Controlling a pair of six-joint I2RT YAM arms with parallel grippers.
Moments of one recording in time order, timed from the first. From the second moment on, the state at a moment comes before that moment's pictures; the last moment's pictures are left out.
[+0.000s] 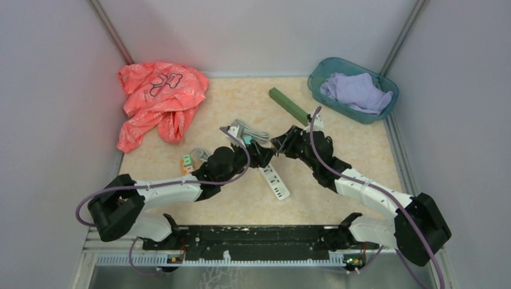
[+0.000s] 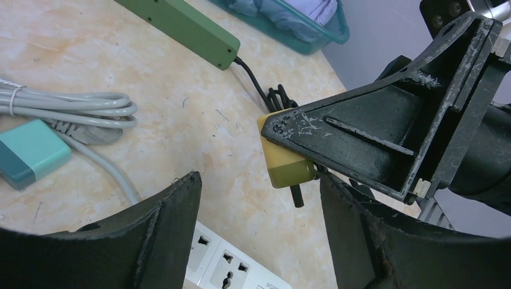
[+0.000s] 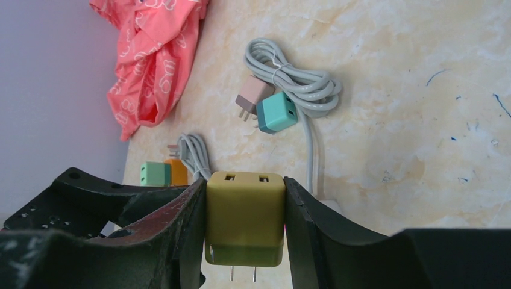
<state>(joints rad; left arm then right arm) -0.95 1.37 0.58 0.69 -0.24 -0.62 0.65 1.13 0.60 0.22 0.11 0.83</state>
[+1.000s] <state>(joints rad) -0.97 1.49 0.56 0.92 -0.22 -0.57 0.65 1.12 0.49 0.40 0.06 0.92</state>
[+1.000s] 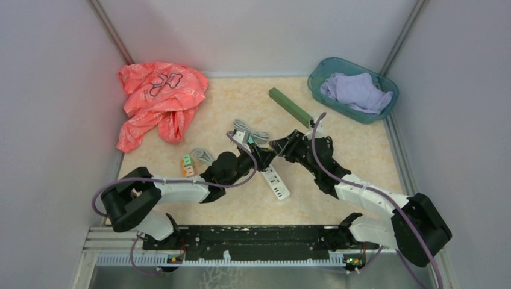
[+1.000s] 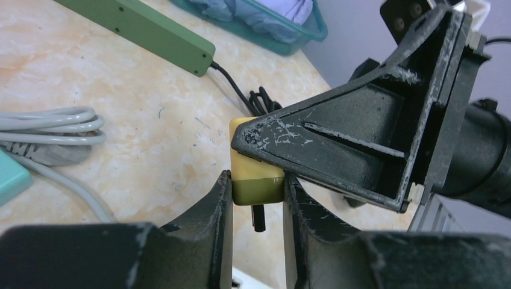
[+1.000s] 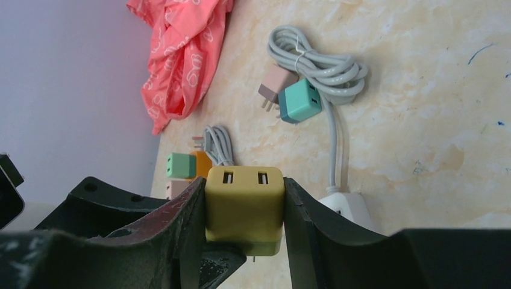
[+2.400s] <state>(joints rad) -0.65 1.16 0.49 0.57 0.67 -0.26 0.51 1.06 0.62 0.29 -0.80 0.11</state>
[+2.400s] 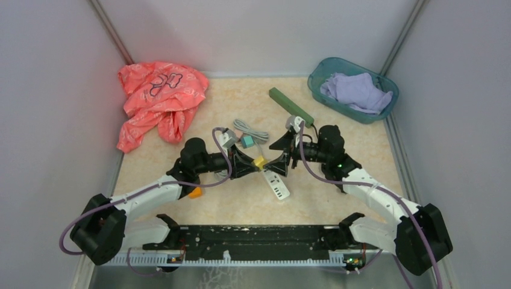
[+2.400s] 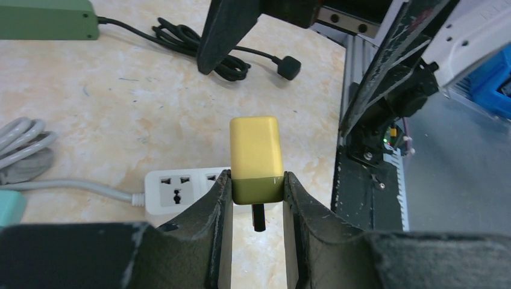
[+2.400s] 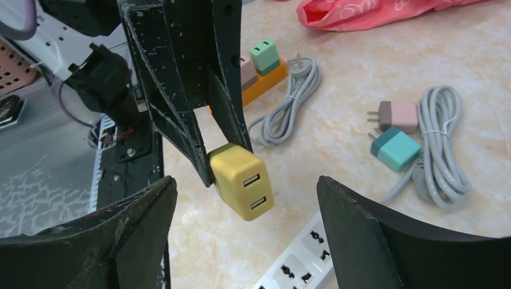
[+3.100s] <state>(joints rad) -0.65 1.16 0.49 0.62 0.86 -0.27 0.51 1.21 0.60 0.35 -1.11 0.07</state>
